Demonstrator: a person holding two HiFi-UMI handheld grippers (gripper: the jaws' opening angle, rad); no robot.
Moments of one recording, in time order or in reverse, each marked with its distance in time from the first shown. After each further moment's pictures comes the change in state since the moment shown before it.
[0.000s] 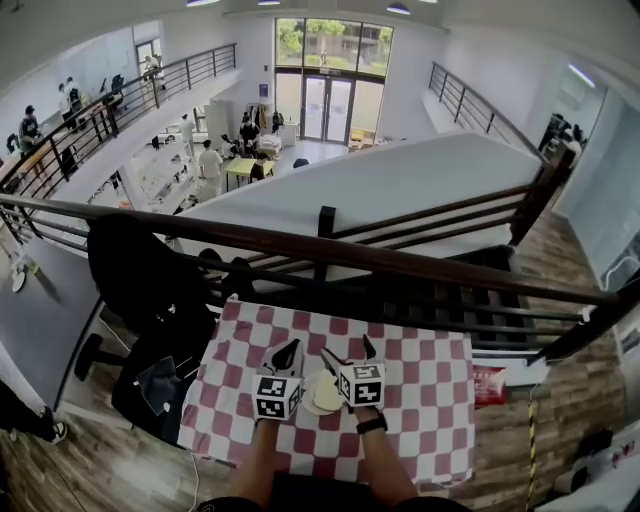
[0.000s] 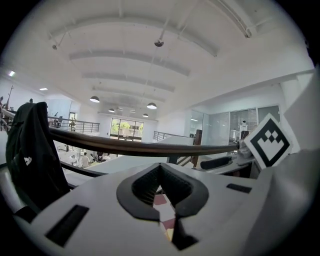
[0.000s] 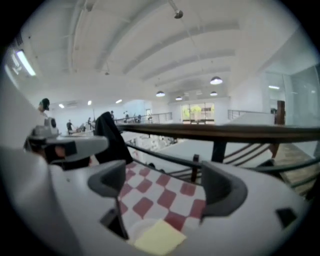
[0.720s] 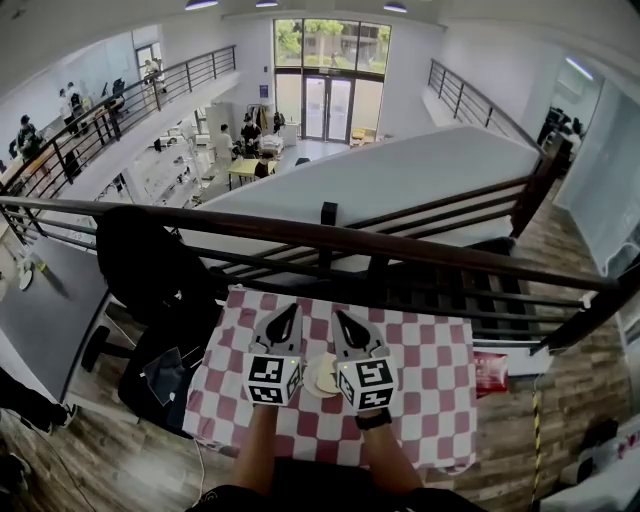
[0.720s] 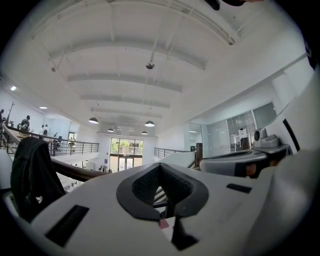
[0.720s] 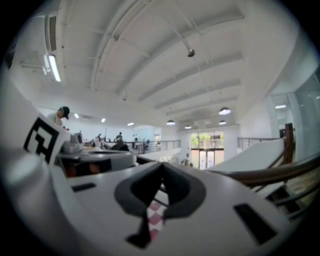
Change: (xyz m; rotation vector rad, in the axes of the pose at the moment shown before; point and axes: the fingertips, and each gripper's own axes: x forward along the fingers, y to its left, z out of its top) left arm -0.052 -0.029 0.122 0.101 -0.205 0.014; right arm -0.111 0.068 0.127 -0.105 -0.356 0.083
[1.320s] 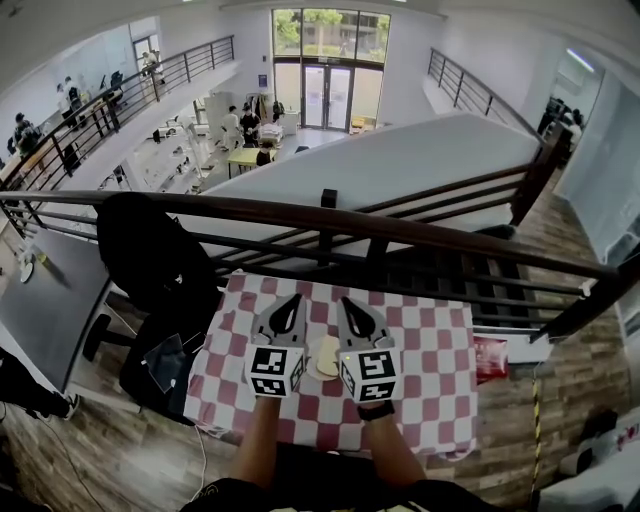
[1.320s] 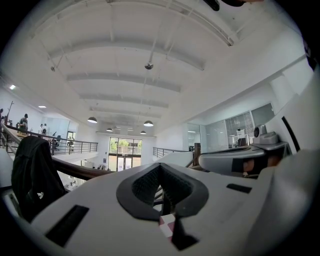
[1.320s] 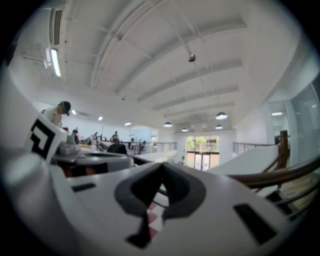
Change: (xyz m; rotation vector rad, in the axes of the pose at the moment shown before) left arm -0.019 -0.017 -0.001 -0.003 0.000 -0.014; right arm -0.025 0.003 0.006 -0.039 -0.024 -0.047
